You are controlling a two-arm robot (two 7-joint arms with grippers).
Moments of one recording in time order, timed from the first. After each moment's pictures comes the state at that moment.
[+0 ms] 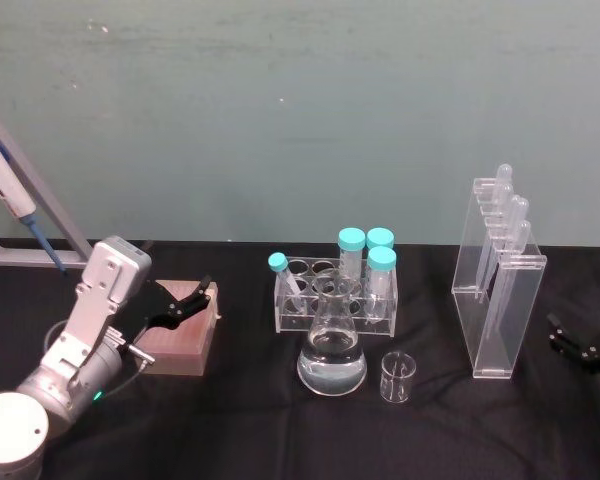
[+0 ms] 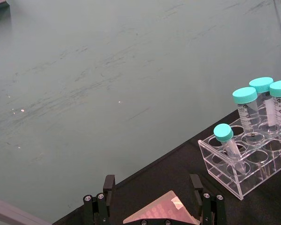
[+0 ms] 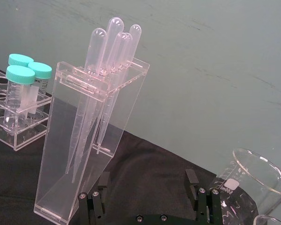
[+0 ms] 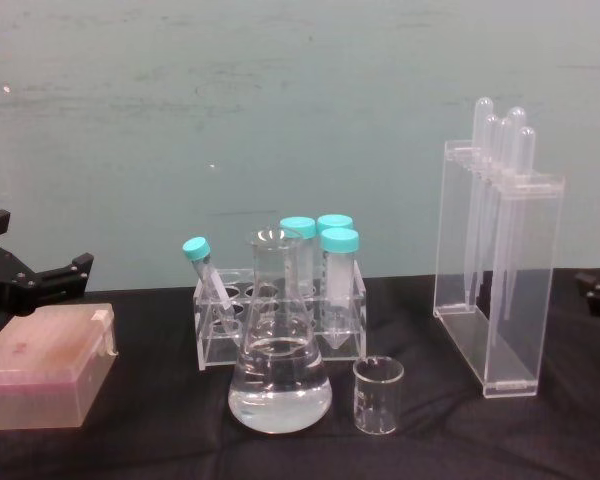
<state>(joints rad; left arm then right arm) -0.20 0.60 0.45 -1.41 -0.25 -0.12 0.03 0.20 0.60 -0.45 -1.41 0.25 -0.12 -0.03</state>
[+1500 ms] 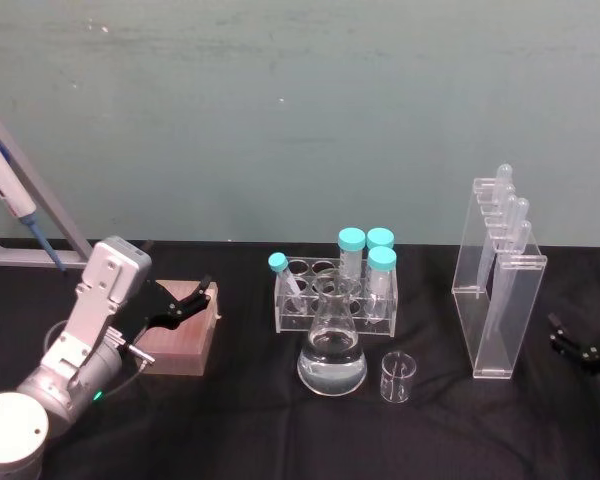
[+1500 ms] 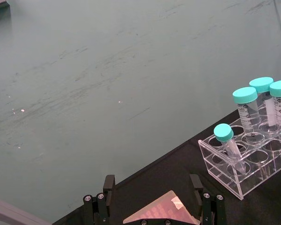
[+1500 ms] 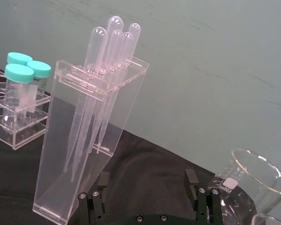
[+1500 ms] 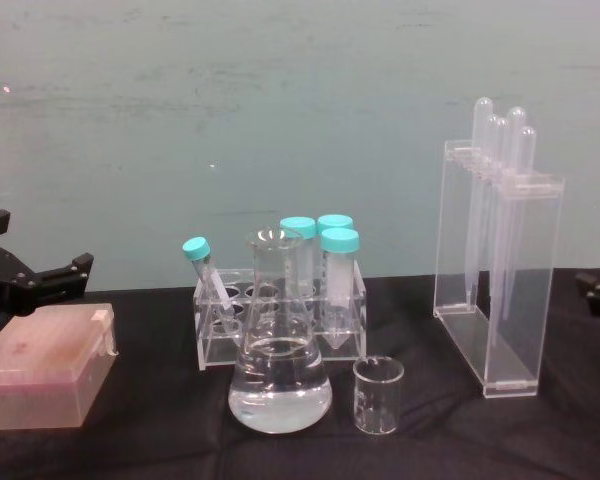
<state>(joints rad) -0.20 0.60 0.45 -1.41 -0.25 -0.12 0.03 0.20 0.60 -0.45 -1.41 0.25 -0.12 -0.03</state>
